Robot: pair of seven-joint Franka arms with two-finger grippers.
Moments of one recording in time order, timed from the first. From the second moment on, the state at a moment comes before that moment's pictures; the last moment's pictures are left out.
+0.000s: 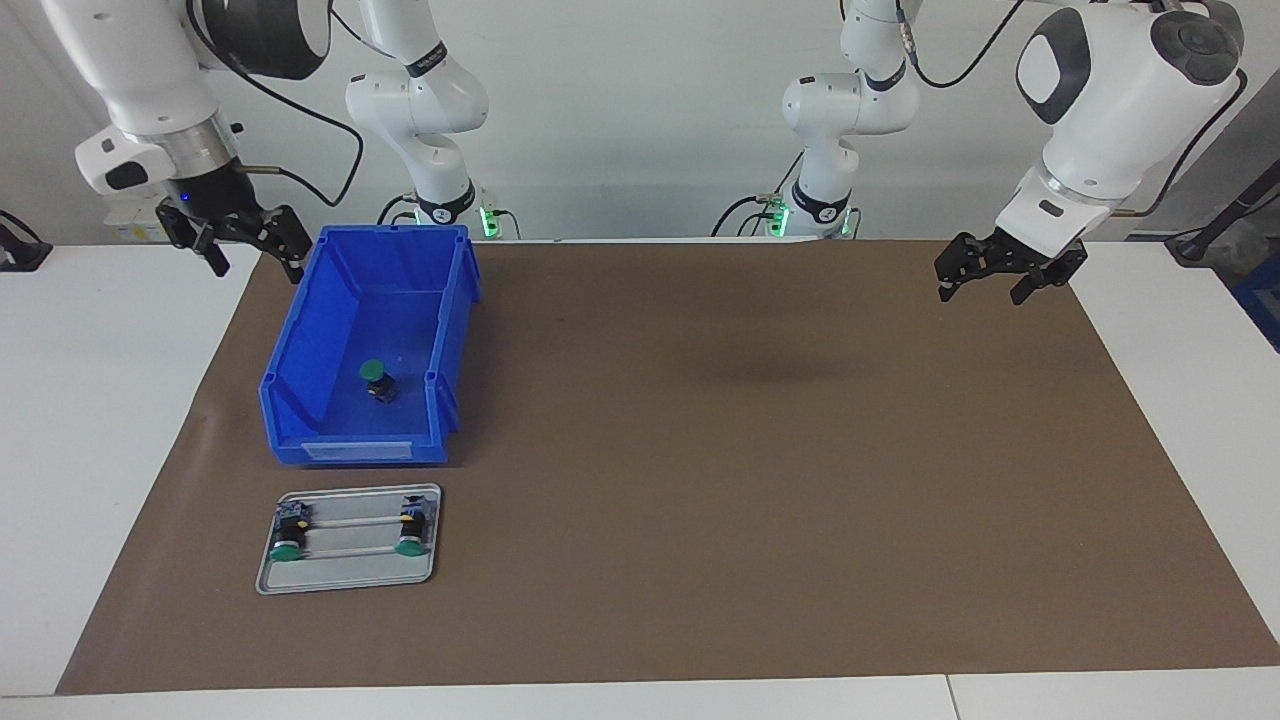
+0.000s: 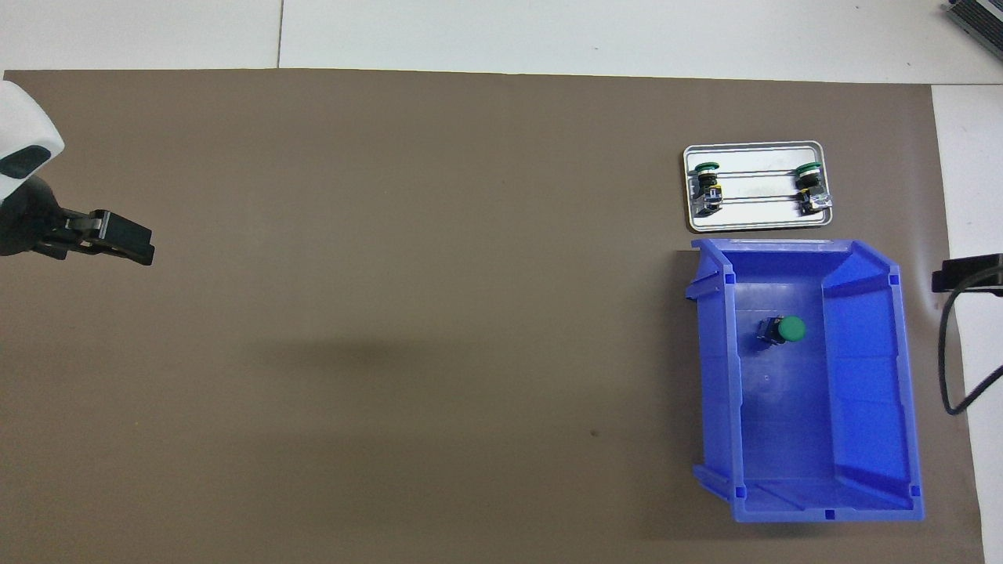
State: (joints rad) left arm -0.09 0.06 0.03 -1.57 -0.01 1.56 0.07; right arm 0.00 -0.16 -0.12 -1.76 -0.07 1.67 0.02
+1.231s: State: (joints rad) left arm -0.09 0.06 0.03 -1.57 -0.01 1.56 0.07; right arm 0.06 -0.07 -0.09 -1.62 -0.05 1.54 0.09
